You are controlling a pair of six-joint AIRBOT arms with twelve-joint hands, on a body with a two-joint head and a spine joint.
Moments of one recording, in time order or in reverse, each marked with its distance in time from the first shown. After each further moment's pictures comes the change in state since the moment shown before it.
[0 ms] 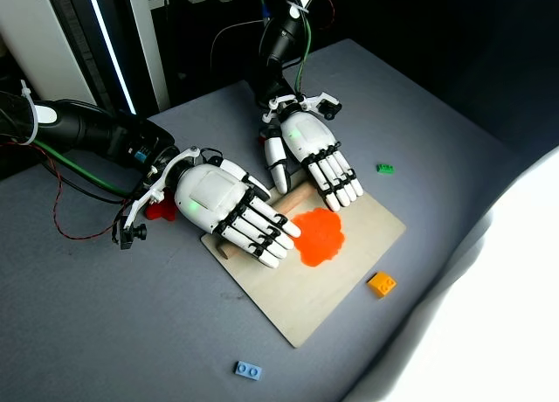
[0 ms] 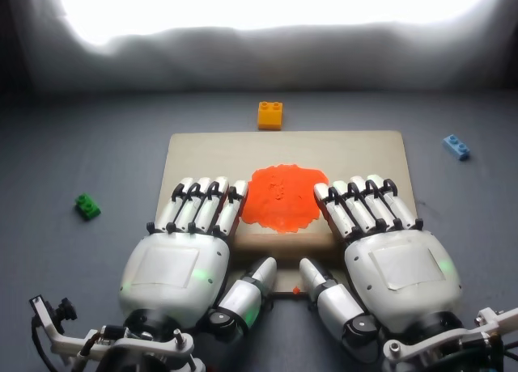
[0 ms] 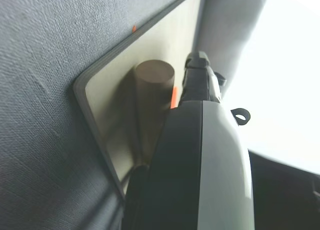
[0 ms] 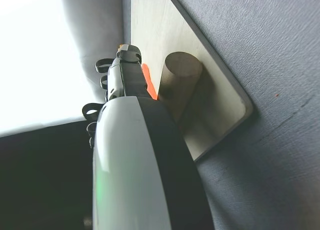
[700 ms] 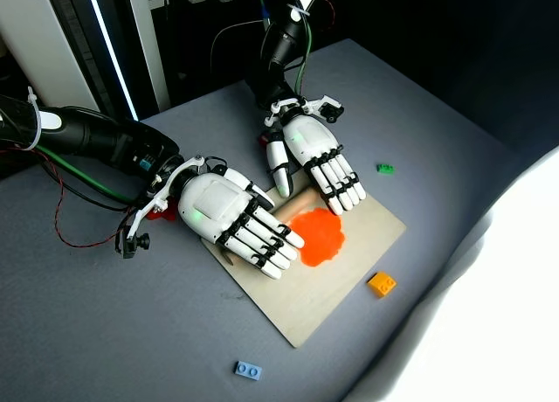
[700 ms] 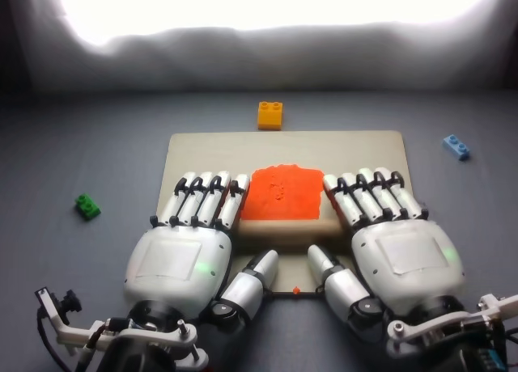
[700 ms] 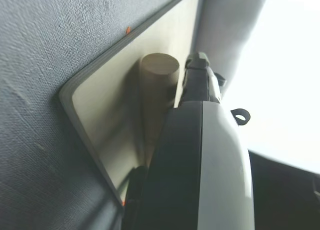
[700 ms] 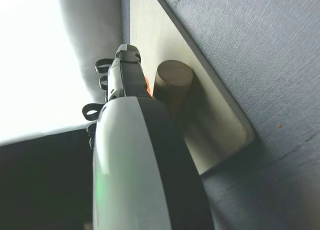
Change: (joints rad) left arm -0.011 -0.019 0.044 0.003 0.017 -0.010; right arm 0.011 -0.002 0.062 0.028 -0.033 0.037
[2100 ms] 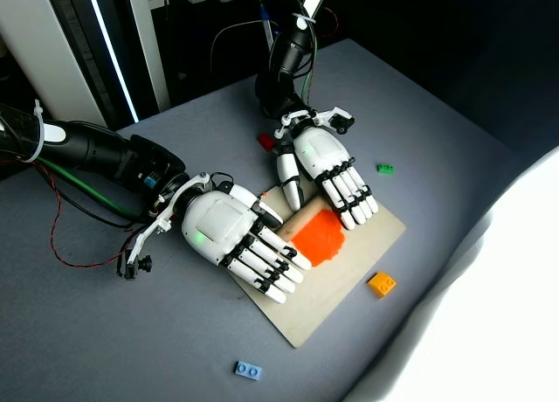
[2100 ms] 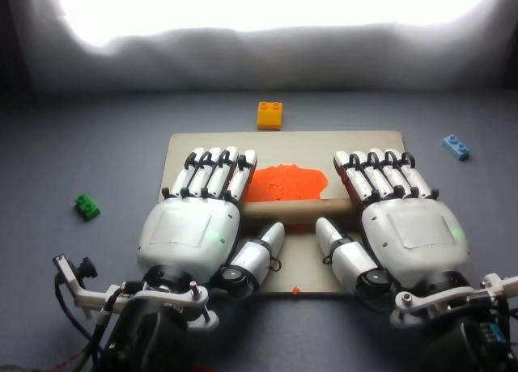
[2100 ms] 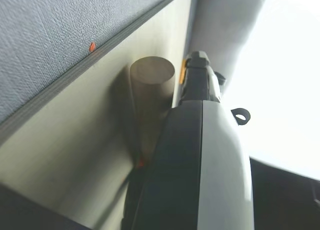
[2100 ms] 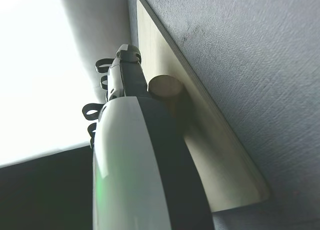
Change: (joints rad) left arm -0.063 -0.032 0.114 0.004 0.083 -0.023; right arm 0.018 0.002 0.076 -0.005 -0.015 0.121
